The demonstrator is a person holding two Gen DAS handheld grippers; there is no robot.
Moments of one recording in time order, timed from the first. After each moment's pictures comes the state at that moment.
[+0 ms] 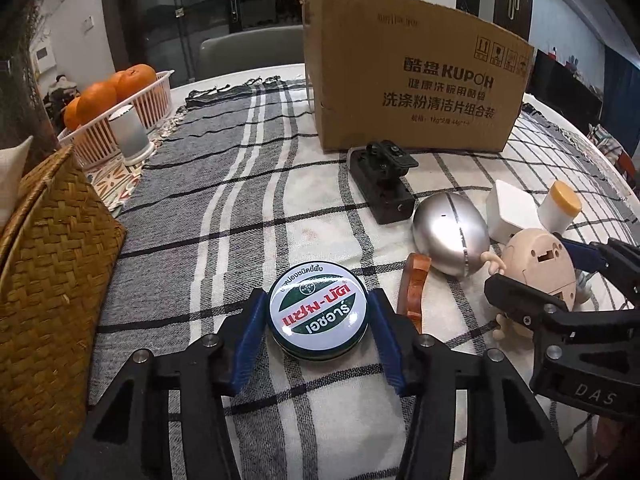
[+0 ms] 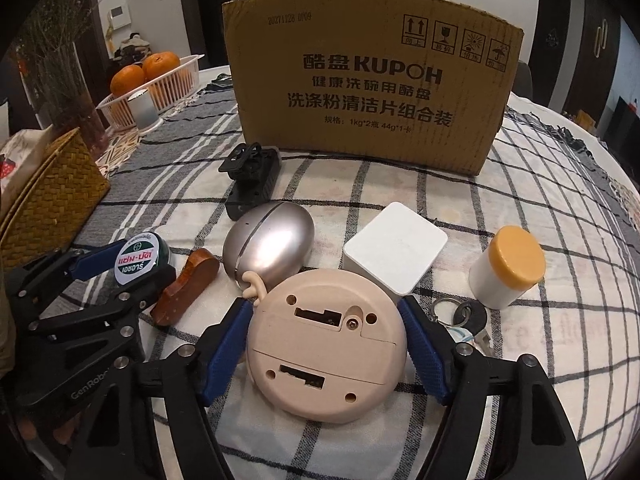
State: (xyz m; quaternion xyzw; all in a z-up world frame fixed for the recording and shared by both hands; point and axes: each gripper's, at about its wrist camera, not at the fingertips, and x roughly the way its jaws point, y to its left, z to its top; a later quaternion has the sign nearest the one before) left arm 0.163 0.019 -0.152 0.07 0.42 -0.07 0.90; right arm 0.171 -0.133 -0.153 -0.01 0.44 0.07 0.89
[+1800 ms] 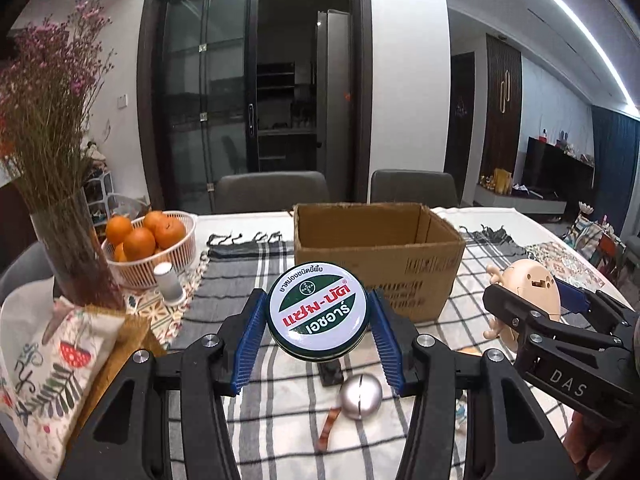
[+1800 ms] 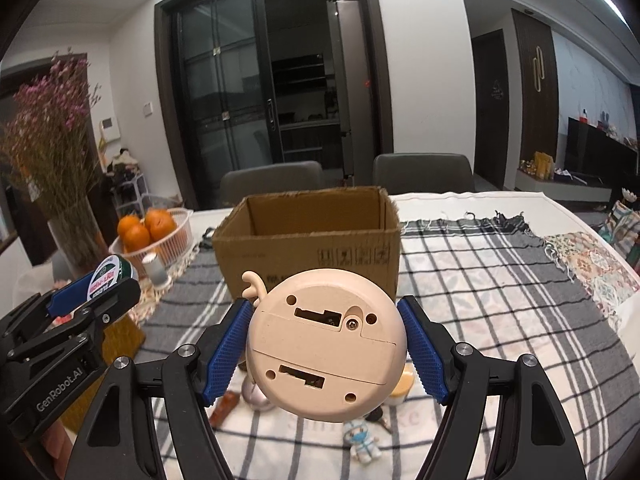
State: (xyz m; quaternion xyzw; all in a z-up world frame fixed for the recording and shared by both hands) left arm 0.128 -0.013 0.016 0.02 0.24 -0.06 0.97; right arm 0.127 -0.188 0.000 0.06 0.25 0.02 0.97
